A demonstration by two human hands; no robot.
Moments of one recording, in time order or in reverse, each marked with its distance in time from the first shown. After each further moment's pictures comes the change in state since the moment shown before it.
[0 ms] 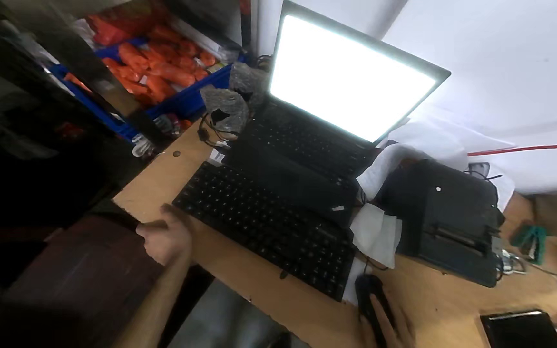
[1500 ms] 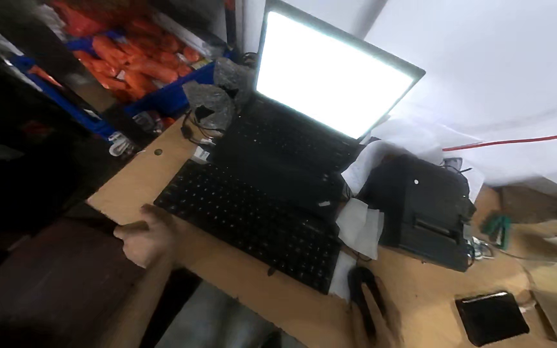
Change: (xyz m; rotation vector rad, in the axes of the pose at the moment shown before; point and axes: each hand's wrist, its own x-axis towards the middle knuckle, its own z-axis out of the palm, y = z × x) left_hand 0.006 -0.006 0.004 -0.003 0.018 0.033; right_hand 0.000 -0.005 -0.004 0.057 0.022 0.124
